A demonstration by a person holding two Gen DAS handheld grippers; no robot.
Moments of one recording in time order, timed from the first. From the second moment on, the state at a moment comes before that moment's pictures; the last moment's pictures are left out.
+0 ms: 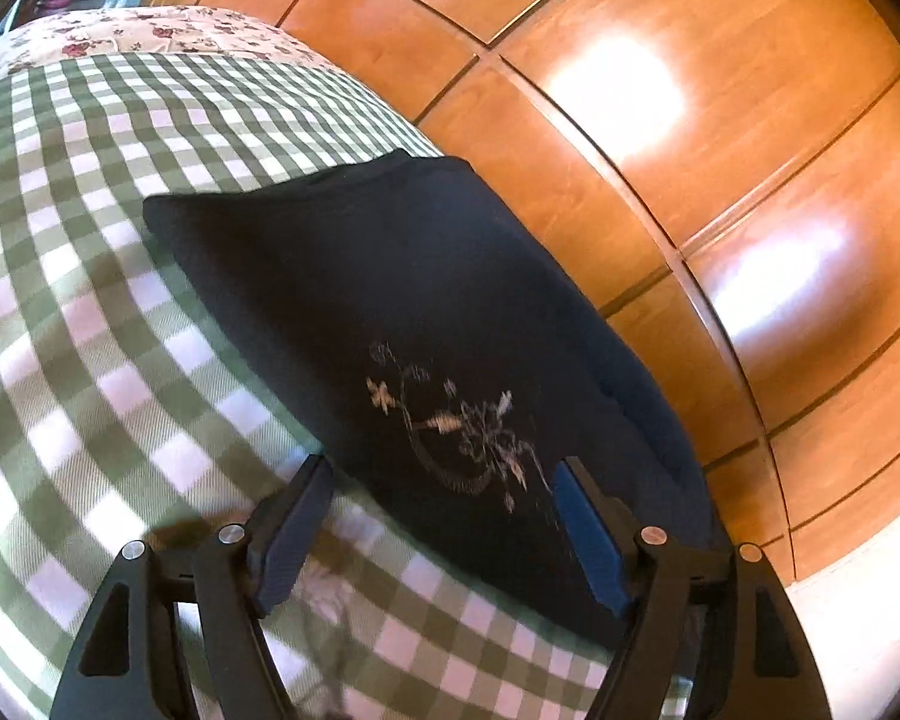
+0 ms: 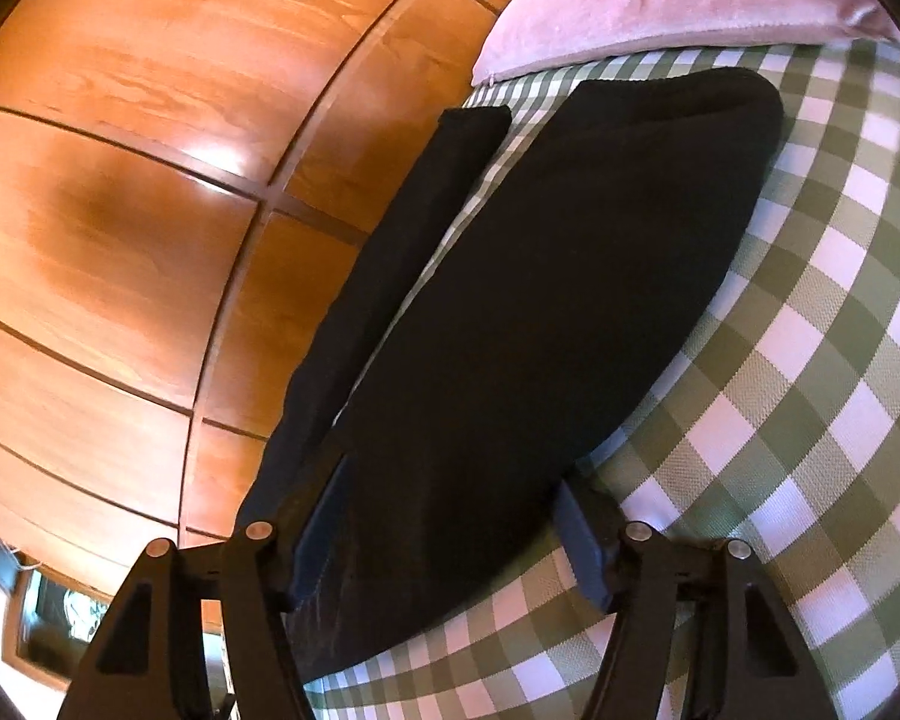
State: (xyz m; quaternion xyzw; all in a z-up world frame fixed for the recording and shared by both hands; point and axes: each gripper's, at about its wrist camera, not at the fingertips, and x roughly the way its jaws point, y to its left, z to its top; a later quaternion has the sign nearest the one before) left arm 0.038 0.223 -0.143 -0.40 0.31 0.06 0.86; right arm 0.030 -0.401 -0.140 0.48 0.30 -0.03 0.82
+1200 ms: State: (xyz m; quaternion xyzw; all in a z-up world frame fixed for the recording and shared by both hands) left arm -0.034 0.274 -0.097 -0.34 0.33 0.09 0.88; right arm -0.030 -0.381 -0.097 0.31 0.35 -0.05 0.88
